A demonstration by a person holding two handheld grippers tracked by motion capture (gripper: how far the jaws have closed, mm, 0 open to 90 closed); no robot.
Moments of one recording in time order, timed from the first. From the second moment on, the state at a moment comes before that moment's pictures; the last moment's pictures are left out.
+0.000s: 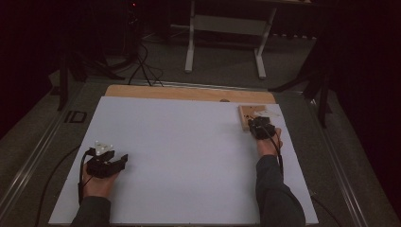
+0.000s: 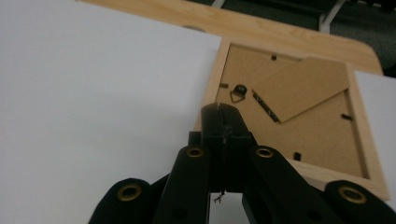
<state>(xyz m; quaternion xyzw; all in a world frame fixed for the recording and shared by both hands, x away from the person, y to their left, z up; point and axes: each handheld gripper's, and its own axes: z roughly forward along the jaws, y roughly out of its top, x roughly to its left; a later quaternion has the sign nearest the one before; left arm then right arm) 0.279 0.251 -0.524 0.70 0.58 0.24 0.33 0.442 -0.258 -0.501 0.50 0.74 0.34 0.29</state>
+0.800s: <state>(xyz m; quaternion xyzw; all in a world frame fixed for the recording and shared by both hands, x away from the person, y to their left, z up) 0.277 0.252 -0.522 0.70 0.58 0.25 0.33 0.462 -0.249 -0.508 0.53 0.75 0.31 0.27</state>
